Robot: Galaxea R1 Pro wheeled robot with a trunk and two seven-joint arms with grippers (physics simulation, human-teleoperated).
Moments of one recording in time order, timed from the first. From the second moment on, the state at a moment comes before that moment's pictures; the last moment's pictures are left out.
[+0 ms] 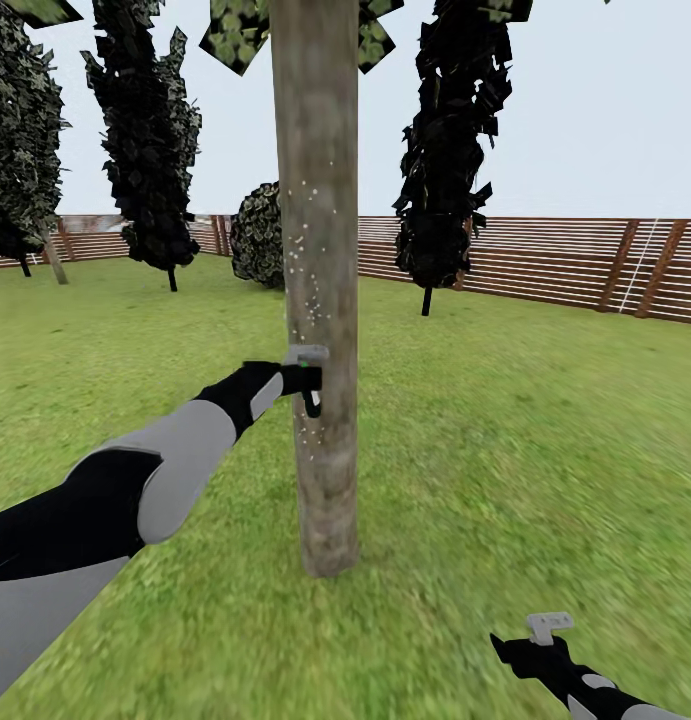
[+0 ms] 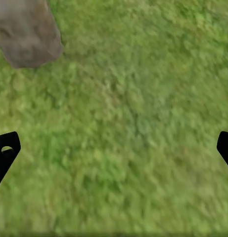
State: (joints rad) left arm -1.42 -0.17 -0.04 -0.13 0.08 0.32 -0.14; right arm -0.62 -0.21 0.26 0.05 -0.28 -0.31 0.25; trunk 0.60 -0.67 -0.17
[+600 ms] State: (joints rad) left arm -1.42 -0.17 -0.04 -0.04 0.08 0.21 -0.31; right arm -0.62 -0.21 0.26 0.05 -0.28 -0.31 0.25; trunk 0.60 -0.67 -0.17
